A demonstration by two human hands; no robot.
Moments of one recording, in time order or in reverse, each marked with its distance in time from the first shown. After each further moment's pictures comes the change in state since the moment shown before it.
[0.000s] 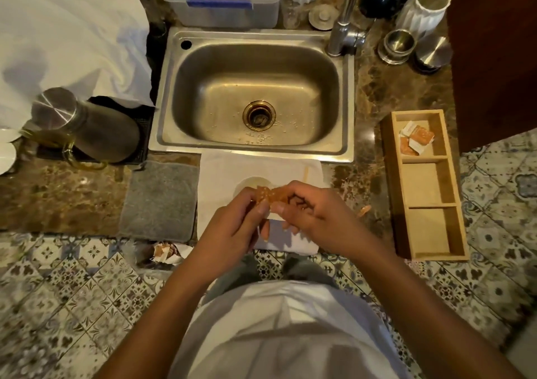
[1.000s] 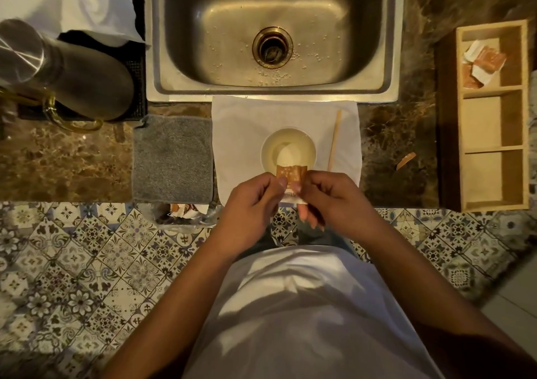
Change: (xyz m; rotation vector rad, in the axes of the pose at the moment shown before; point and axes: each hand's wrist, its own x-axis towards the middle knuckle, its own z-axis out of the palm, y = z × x) left_hand -0.003 -0.061 -0.012 -0.197 -0.022 -0.322; right_hand 0.008 0.043 0.074 0.384 0.052 0.303
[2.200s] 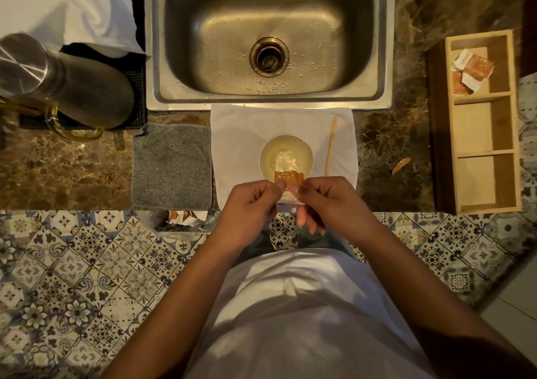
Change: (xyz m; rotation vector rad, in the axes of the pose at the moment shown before) left_hand 0.004 0.006 0.000 -0.145 0.021 -0.075; right_hand 0.001 0.000 -0.001 0.048 0.018 0.043
